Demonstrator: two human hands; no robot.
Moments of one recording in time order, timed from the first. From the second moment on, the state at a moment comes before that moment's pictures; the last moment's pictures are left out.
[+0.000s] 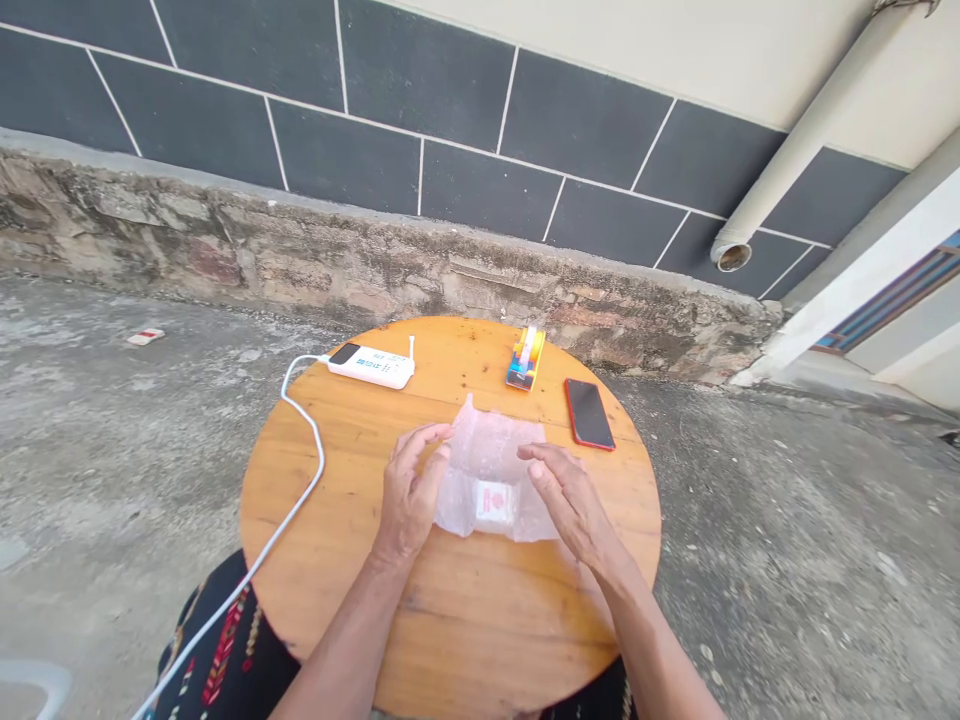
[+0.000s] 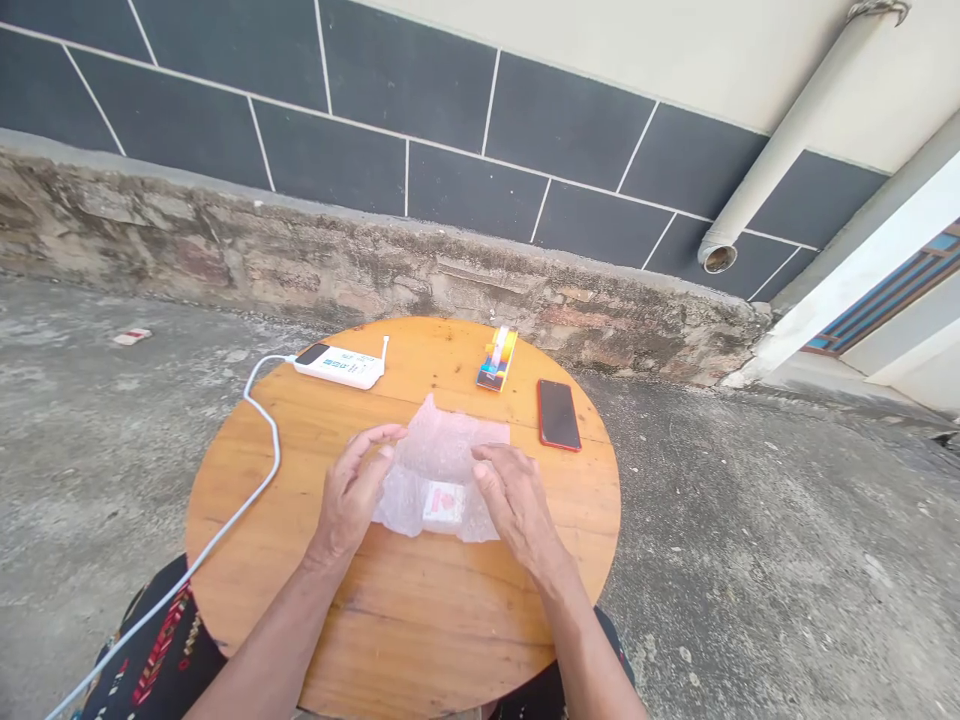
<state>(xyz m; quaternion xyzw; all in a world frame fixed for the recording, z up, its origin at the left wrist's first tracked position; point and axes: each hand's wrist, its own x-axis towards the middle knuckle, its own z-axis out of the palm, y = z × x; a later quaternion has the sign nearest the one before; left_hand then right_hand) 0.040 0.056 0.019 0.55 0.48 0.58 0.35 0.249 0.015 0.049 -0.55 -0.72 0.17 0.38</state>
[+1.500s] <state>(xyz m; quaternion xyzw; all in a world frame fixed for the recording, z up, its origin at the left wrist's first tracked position) 0.014 0.006 -0.009 0.85 0.48 0.20 0.11 0.243 -0.009 0.023 -0.50 -0.80 0.14 0.30</state>
